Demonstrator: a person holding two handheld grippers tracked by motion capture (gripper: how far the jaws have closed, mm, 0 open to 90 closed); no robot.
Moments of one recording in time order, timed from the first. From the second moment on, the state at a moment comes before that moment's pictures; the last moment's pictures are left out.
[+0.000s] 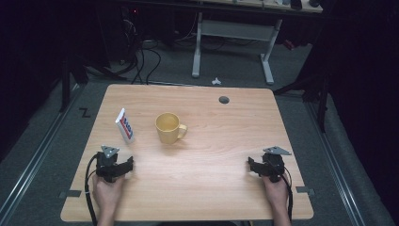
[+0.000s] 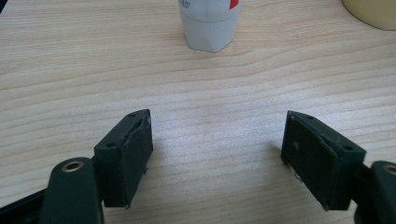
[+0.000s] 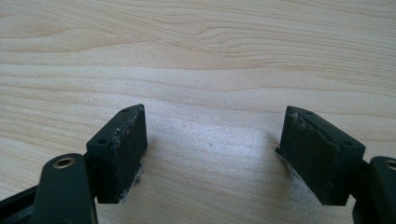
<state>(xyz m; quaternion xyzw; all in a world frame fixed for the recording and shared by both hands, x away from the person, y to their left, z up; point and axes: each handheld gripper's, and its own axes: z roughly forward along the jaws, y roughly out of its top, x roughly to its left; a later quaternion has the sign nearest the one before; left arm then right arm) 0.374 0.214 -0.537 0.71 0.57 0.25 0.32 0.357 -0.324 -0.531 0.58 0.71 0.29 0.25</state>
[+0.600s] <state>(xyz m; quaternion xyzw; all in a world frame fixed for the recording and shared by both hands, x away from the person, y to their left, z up) 0.373 0.213 -0.537 0.72 0.57 0.24 0.32 0.357 -0.324 -0.531 0.58 0.71 0.29 0.25</state>
